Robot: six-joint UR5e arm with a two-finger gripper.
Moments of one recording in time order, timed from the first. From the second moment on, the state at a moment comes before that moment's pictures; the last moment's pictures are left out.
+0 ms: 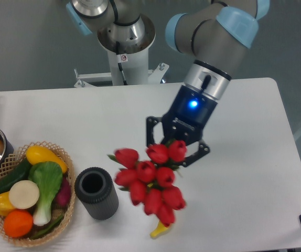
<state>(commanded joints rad) 2.58 -1.86 -1.51 -0.73 0.51 0.76</state>
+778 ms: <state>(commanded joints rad) 2.45 -1.89 -1.50 -0.69 0.40 0.76</state>
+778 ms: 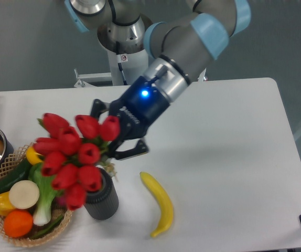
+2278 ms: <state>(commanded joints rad) 2.41 -2.00 -1.64 -0.67 0.53 0.90</state>
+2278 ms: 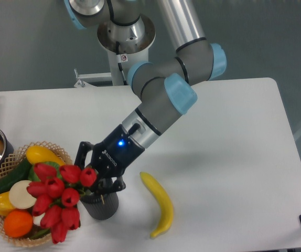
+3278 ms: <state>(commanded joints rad) 2.53 -1.84 -1.89 -0.67 0.58 0.91</state>
